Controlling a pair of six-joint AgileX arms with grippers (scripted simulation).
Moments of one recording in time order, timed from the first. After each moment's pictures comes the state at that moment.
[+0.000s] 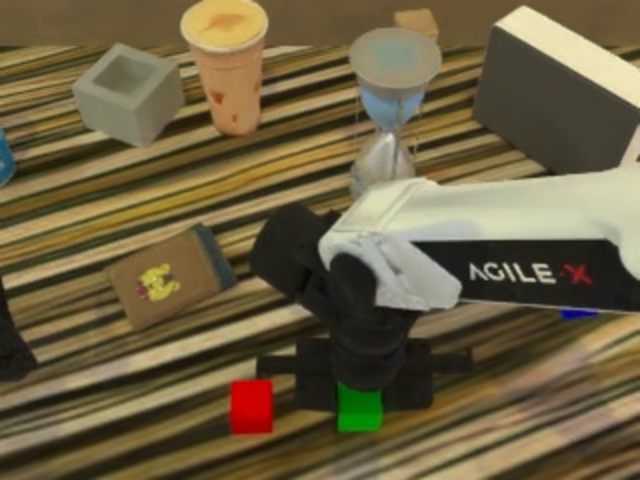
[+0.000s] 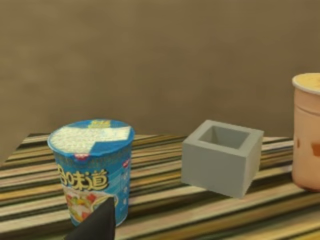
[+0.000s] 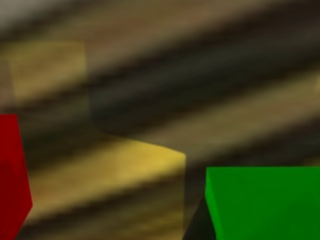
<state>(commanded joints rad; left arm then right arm) 0.02 0.00 0.00 0.00 0.00 0.00 0.91 2.07 1.37 -0.85 0.01 0.91</state>
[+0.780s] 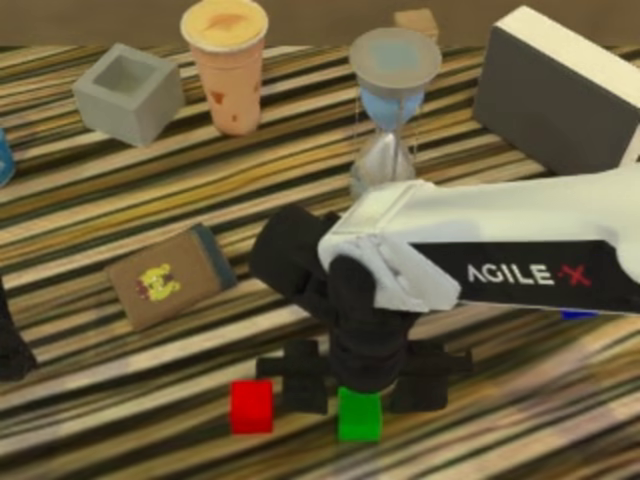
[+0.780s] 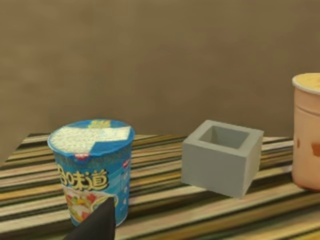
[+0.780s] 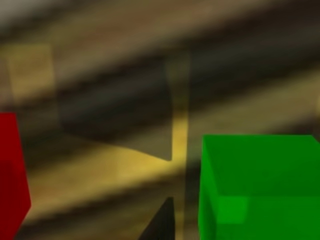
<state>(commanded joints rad) 0.02 0.00 0.00 0.00 0.00 0.00 0.91 2.07 1.37 -0.85 0.01 0.91</state>
